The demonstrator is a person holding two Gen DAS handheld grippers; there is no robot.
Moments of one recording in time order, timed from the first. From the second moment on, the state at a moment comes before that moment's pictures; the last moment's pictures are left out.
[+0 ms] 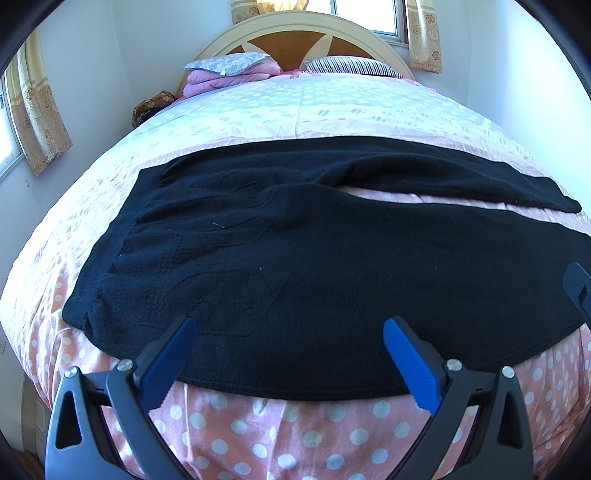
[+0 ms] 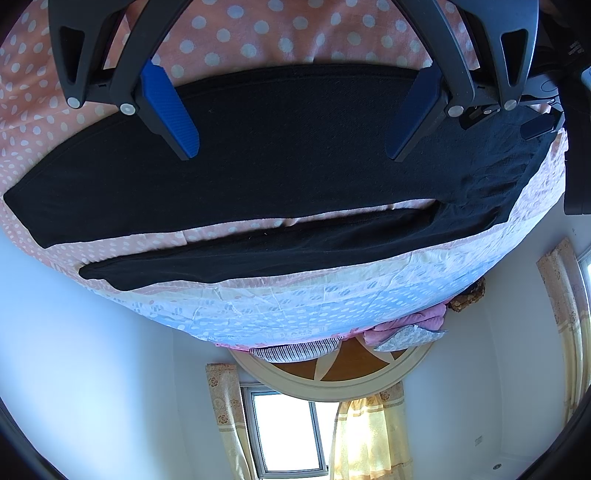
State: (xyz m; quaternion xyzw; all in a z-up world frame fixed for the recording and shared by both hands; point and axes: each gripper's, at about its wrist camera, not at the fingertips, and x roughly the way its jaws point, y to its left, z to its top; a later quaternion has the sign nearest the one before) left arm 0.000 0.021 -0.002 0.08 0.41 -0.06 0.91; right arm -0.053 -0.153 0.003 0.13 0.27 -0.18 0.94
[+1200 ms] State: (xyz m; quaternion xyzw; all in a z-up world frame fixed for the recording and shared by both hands) left arm 0.096 0.165 0.050 0.03 0.40 -0.06 0.91; right arm -0.017 -0.136 0.029 0.07 0.28 -0.12 0.95
